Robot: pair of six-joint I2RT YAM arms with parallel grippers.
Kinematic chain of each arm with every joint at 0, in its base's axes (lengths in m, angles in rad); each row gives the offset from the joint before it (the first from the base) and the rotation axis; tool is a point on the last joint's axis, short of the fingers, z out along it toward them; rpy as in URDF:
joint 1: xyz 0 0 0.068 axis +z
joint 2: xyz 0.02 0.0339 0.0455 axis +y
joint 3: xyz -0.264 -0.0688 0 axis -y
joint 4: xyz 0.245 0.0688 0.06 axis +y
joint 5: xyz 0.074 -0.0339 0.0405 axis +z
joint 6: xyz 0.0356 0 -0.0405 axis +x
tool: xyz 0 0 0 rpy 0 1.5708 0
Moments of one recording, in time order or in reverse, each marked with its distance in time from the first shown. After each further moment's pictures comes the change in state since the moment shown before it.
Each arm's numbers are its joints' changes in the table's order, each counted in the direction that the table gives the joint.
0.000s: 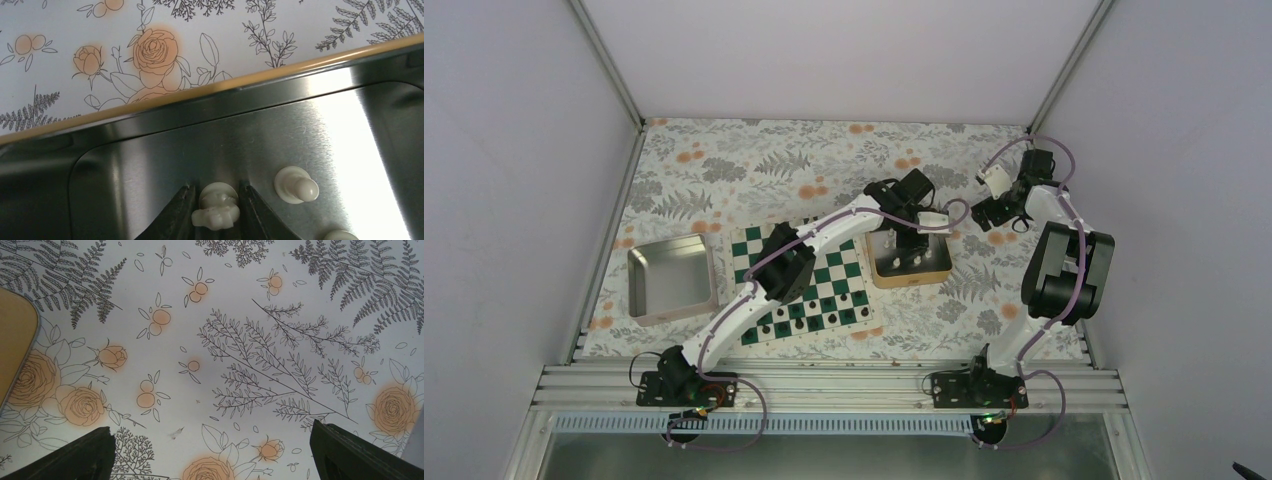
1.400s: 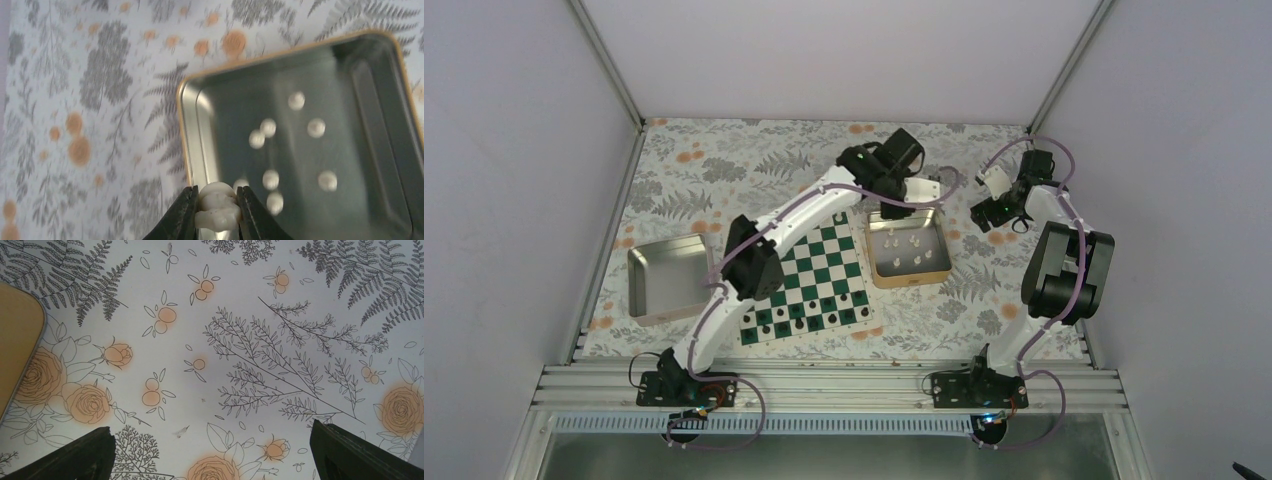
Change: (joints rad) left arm 0.024 -0.287 -0.040 0.169 0.161 0.064; right arm 0.000 0.002 0.000 0.009 0.008 -0.002
